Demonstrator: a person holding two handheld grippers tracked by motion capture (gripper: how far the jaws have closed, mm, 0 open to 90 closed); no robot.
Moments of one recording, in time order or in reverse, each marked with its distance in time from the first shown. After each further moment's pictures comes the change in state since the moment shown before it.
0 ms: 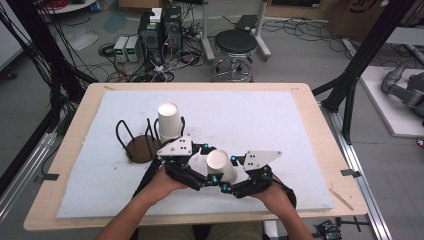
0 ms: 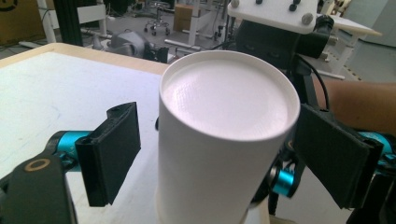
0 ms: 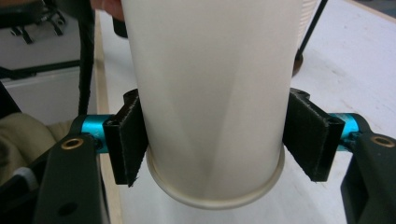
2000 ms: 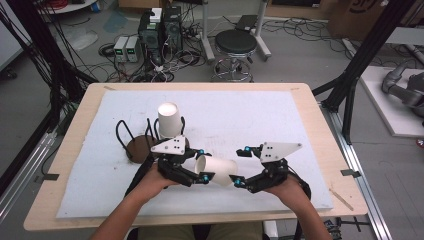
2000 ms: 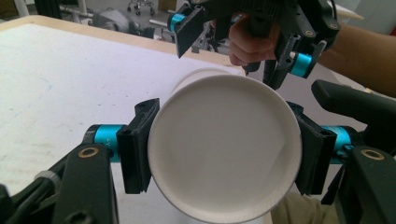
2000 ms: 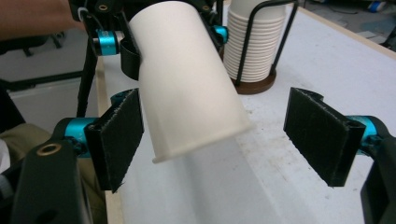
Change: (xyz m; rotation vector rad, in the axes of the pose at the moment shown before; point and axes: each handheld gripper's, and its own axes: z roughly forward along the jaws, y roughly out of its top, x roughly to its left) left arm 0.019 -0.015 -0.015 0.075 -0.067 -0.013; right arm -0.012 0.012 -0.039 -0.043 -0.017 0.015
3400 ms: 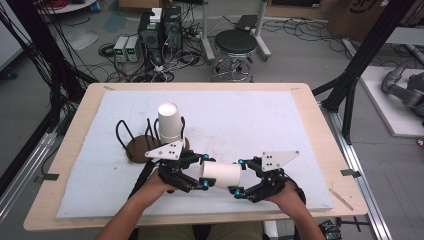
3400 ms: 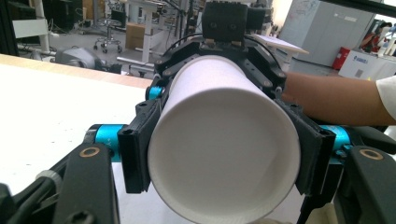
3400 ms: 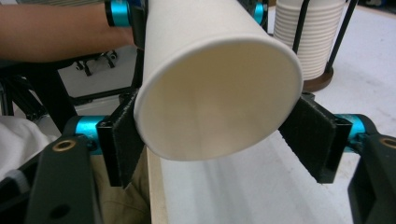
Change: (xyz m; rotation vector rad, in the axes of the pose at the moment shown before) left arm -0.004 -0.012 0.005 -0.162 -0.150 0.014; right arm 0.004 -0.028 0.011 -0.079 0.186 0.054
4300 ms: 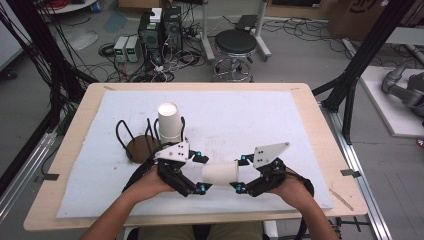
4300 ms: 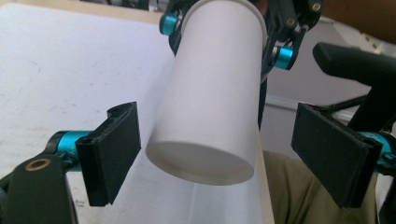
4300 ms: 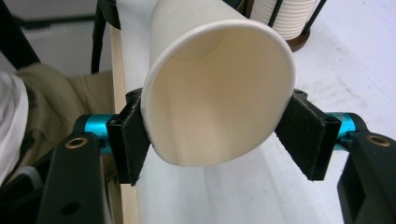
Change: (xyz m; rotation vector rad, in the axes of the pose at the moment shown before) left arm -0.007 0.016 0.001 0.317 0.142 0.043; right arm -0.002 0.031 -0.002 0.297 -0.103 -0.128
